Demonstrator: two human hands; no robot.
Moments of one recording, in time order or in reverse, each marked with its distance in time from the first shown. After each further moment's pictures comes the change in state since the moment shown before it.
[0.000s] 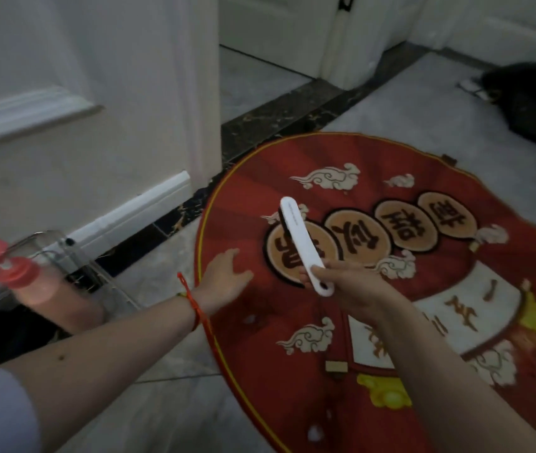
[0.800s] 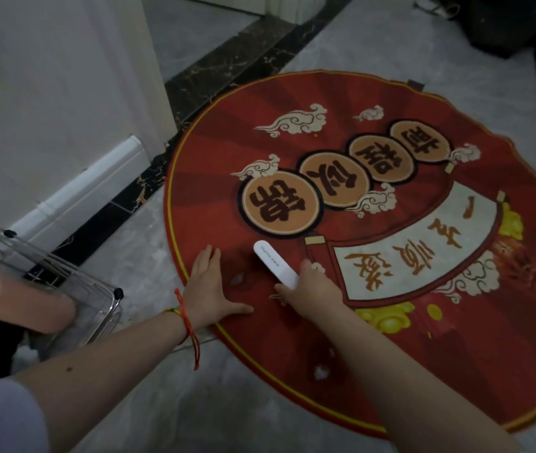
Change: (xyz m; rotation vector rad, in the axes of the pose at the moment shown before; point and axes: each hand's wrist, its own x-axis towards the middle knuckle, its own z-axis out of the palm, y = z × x) left_hand -0.026 -0.070 0.045 0.451 -0.189 0.205; right_hand 0.028 0.125 0.014 -1.120 0.481 0.070
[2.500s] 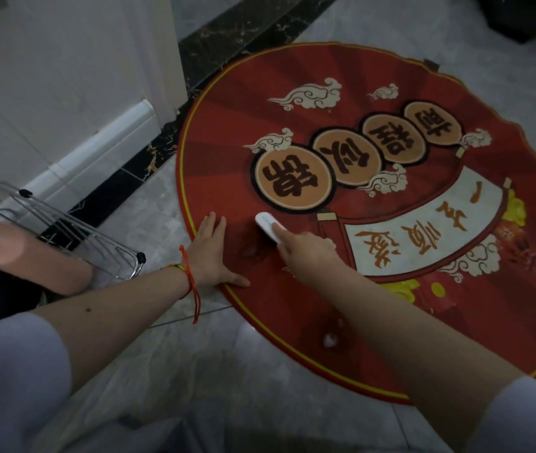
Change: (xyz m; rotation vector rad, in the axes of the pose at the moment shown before) left_hand 0.010 -0.027 -0.018 0.049 -0.136 0.051; right_hand 0.002 -0.032 -0.005 -0.266 0.000 -0.310
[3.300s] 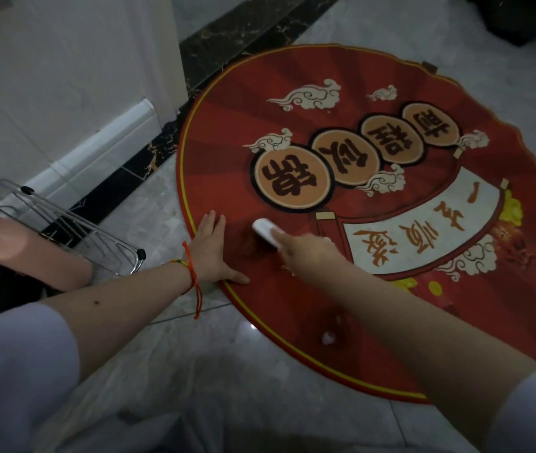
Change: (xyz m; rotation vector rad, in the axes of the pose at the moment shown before) left_hand 0.001 0.002 0.000 0.008 -0.004 -0.011; right_hand -0.007 -0.001 -0.008 -0.045 -0.091 -0.021
